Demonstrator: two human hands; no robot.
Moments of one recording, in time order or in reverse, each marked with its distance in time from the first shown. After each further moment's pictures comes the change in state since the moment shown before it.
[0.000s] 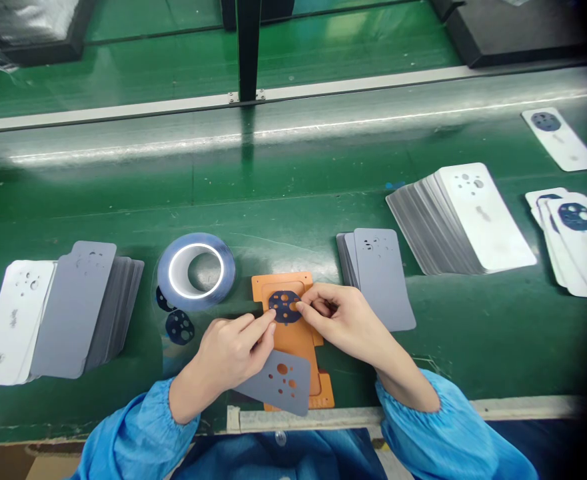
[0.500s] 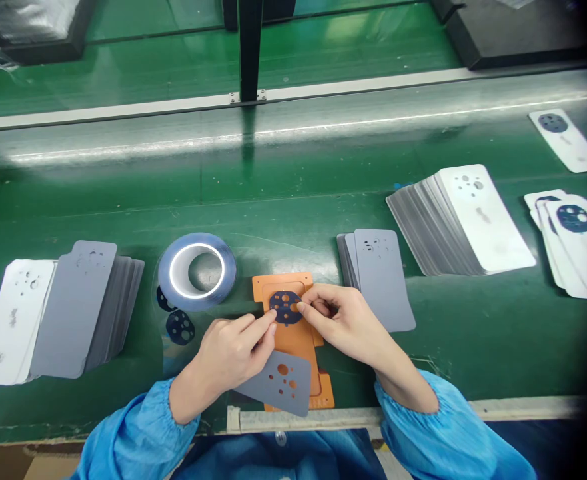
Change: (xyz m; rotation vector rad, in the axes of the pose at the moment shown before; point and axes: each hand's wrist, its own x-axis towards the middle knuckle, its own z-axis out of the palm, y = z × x) left_hand -0.001 0.000 0.000 -0.002 -0.001 -0.003; right_hand 0.000 -0.002 0.000 0.000 -0.001 -0.012
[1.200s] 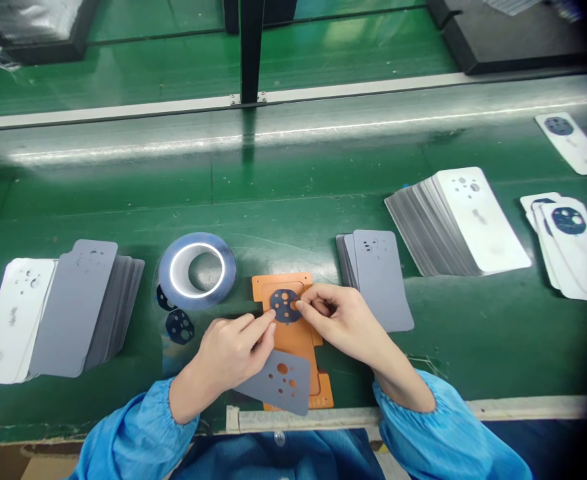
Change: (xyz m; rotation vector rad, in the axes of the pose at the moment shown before) left_hand -0.002 0.000 0.002 -0.021 0.007 -0.010; right_hand 0.002 0.002 0.001 0.004 0.008 0.017
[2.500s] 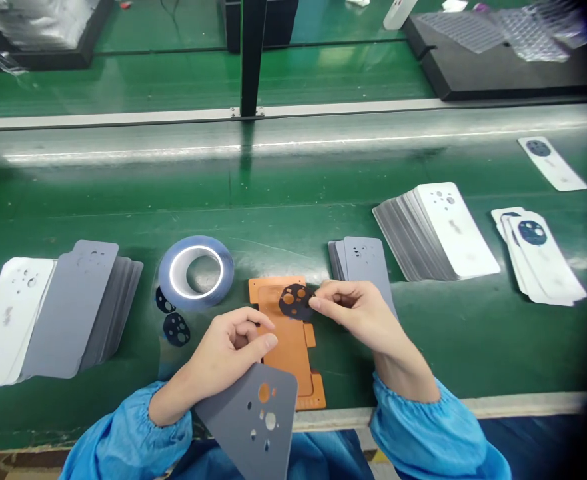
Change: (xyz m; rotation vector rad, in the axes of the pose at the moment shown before) left_hand 0.012 0.006 -0.024 -1.108 -0.391 -0.801; right_hand -0.003 0.002 -0.020 0.371 0.034 0.070
